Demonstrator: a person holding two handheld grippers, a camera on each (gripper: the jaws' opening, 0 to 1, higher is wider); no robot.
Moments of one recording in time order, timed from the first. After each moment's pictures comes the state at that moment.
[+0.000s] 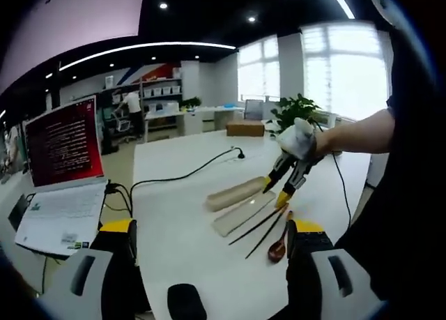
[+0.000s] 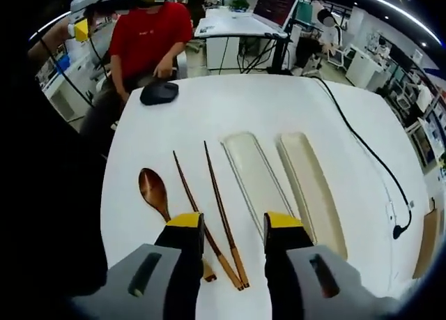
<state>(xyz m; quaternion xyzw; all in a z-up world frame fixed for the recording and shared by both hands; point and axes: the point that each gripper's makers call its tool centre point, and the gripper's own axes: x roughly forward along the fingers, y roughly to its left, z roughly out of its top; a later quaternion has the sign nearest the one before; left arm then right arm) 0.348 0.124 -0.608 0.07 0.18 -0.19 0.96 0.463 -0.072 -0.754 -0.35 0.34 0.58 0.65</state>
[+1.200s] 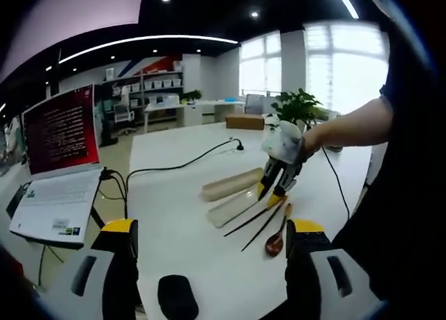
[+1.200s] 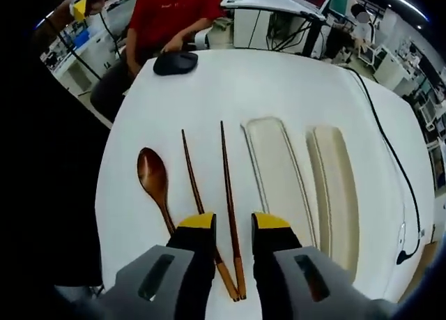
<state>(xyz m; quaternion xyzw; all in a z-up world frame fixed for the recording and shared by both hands) 0.344 0.118 -0.626 0.05 0.20 -0.19 0.96 0.448 -0.060 -0.792 -0.41 0.37 0.62 0.56</state>
